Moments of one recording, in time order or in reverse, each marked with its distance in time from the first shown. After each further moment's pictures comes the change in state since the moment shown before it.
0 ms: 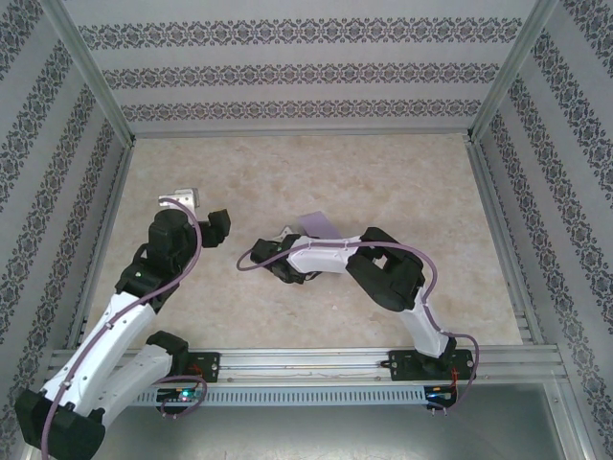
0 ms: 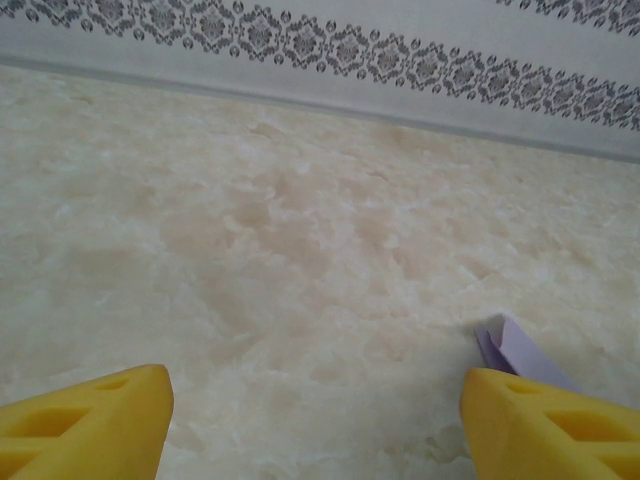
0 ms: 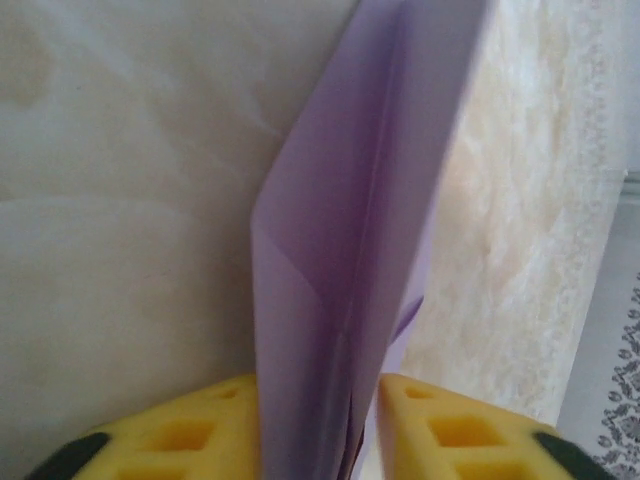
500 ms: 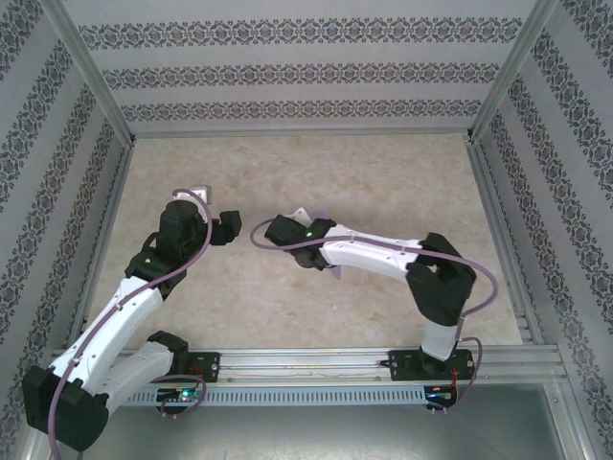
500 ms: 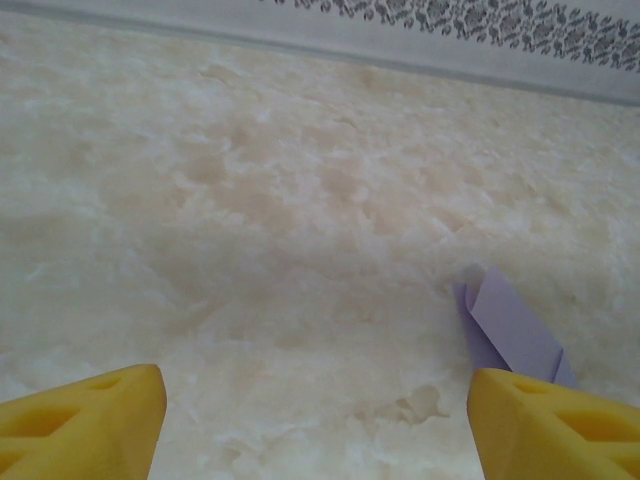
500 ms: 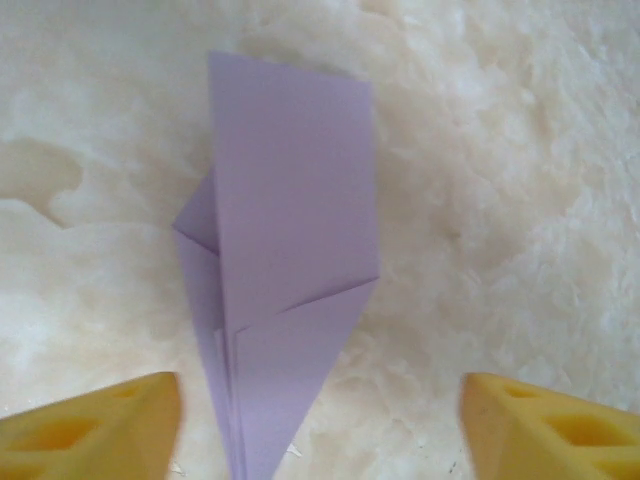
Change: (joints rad) left arm 0.003 0.129 0.035 -0.003 0.119 -0.012; right arm -0.064 -0.363 -0.118 0.058 -0.191 0.047
